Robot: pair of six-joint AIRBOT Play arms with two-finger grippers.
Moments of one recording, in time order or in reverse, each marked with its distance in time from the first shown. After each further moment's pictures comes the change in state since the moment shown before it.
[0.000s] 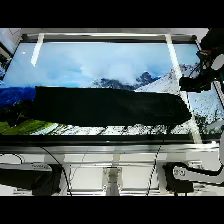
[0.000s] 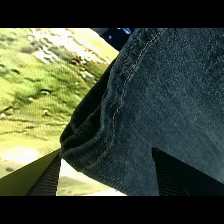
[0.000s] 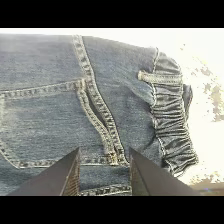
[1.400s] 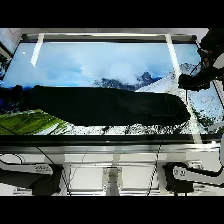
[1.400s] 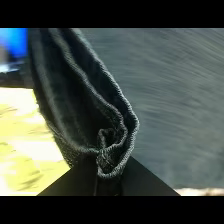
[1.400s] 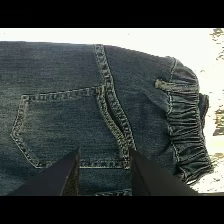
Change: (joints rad) left arm -0.282 0.031 0.378 0.124 -0.274 -0.013; right arm 0.000 0.010 0.009 0.071 -0.004 0.000
